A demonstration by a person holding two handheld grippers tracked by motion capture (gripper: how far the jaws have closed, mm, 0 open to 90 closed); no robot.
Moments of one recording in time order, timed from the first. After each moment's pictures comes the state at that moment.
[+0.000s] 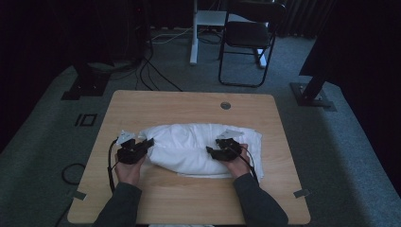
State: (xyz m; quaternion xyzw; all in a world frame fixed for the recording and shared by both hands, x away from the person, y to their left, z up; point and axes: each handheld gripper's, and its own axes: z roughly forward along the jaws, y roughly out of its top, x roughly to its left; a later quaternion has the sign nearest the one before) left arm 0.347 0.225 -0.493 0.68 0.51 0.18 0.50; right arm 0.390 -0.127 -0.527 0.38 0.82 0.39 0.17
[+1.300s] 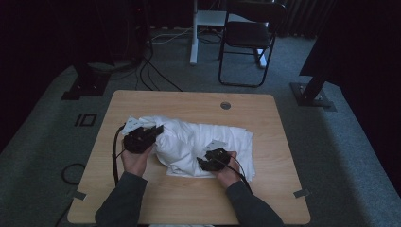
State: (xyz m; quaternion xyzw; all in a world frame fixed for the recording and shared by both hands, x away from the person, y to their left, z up) left arm 0.352 0.190 -0.438 0.70 0.43 0.21 0.53; right arm 0.368 -0.092 -0.547 0.34 0.84 0.37 0.19
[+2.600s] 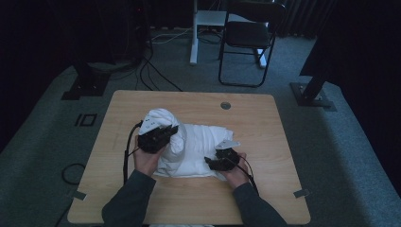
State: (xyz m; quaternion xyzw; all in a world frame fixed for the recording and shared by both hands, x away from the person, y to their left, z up) left arm 0.350 0.149 -0.427 0.73 0.37 0.21 0.53; right arm 0.369 -0.125 -0.550 0.38 0.83 0.38 0.17
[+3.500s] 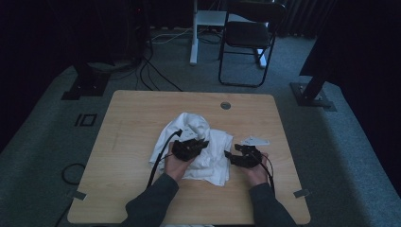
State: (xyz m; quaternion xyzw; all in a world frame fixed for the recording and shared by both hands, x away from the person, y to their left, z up) left arm 0.362 0.056 -0.486 0.80 0.32 0.13 0.49; right arm 0.369 -0.201 -0.536 0.43 0.77 0.44 0.17
